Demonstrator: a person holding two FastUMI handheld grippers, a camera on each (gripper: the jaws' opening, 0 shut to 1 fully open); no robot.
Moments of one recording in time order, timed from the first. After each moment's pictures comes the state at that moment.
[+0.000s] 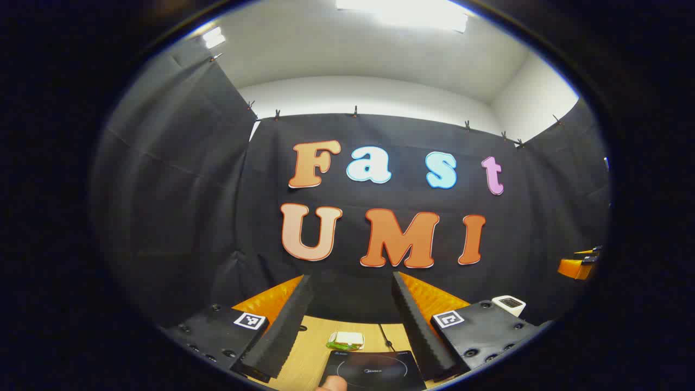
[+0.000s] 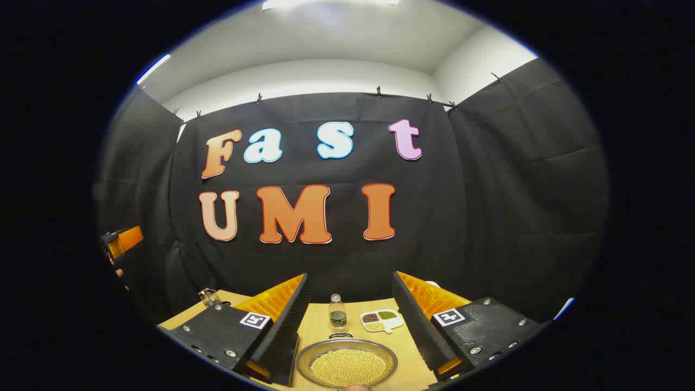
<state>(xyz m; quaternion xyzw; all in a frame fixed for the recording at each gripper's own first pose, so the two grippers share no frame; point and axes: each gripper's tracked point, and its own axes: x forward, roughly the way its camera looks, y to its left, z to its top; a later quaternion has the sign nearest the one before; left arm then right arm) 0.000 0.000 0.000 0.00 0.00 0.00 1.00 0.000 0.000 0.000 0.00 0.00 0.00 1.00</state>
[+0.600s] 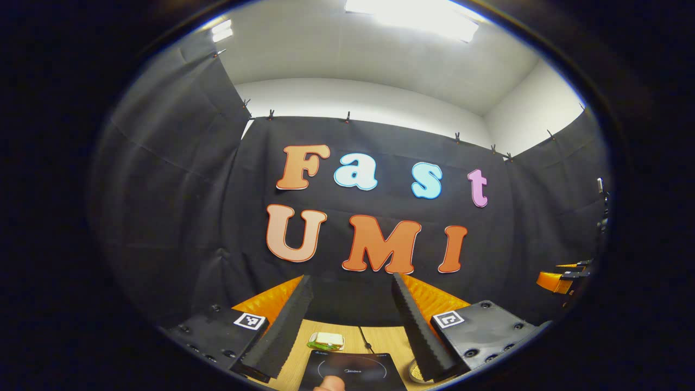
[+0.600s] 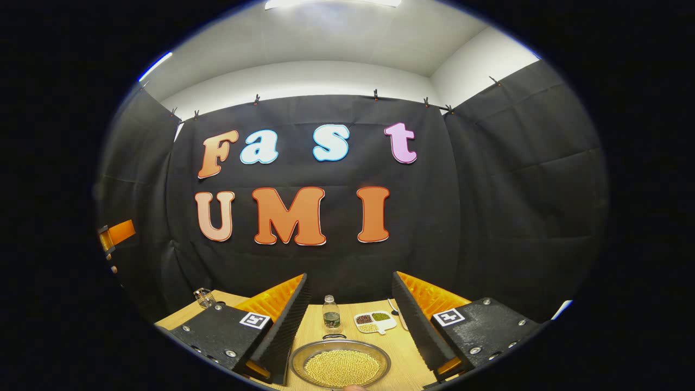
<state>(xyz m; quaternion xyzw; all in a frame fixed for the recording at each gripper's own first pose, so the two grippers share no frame) -0.012 -0.013 0.011 -0.03 0.00 -0.03 1.00 -0.008 -0.004 0.007 -0.01 0.00 0.00 1.00</state>
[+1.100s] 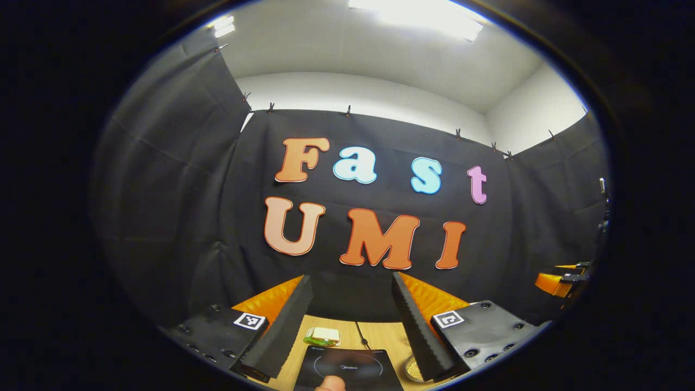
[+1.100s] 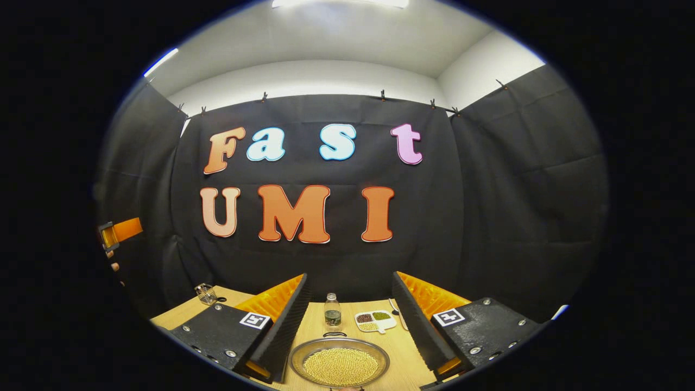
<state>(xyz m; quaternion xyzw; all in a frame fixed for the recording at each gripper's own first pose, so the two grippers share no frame) -0.011 -0.014 0.005 -0.04 0.02 -0.02 1.00 -0.012 -0.001 0.006 -0.02 0.00 0.01 1.00</state>
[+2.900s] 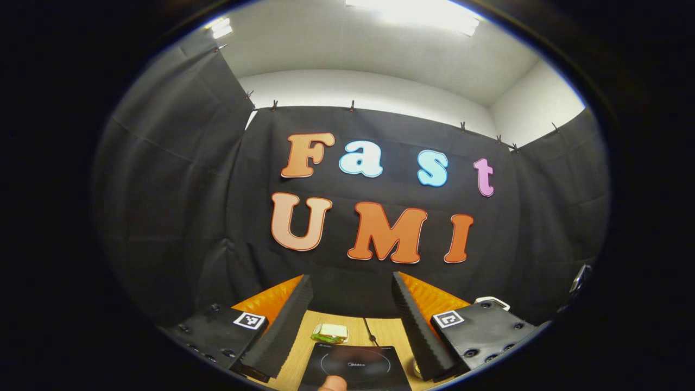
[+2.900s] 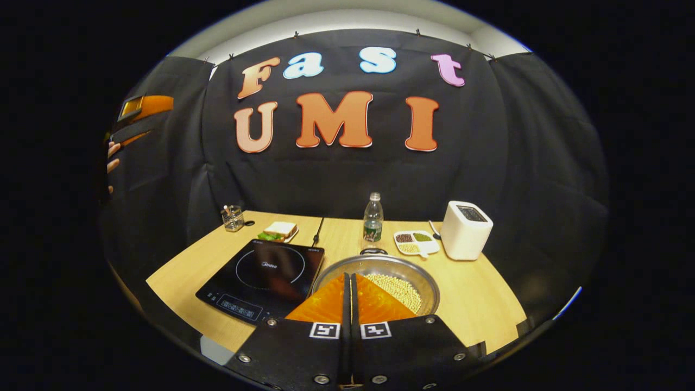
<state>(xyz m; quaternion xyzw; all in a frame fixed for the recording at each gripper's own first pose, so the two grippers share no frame) -0.007 -0.011 -0.015 -0.03 0.04 -0.01 1.00 -0.055 0.062 -0.222 -0.04 0.21 0.10 0.97</state>
